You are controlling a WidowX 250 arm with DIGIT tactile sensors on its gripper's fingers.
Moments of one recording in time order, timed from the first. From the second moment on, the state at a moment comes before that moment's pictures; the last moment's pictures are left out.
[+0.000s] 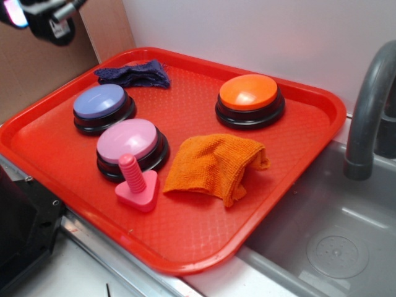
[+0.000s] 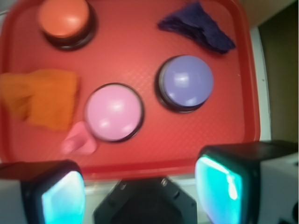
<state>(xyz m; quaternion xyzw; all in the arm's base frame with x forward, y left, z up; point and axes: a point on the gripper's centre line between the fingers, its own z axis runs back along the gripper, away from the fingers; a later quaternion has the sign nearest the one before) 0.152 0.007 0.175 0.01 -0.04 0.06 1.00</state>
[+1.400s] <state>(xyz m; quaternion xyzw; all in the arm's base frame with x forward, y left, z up) 0.186 -0.018 0.048 0.05 0.00 0.12 0.99</state>
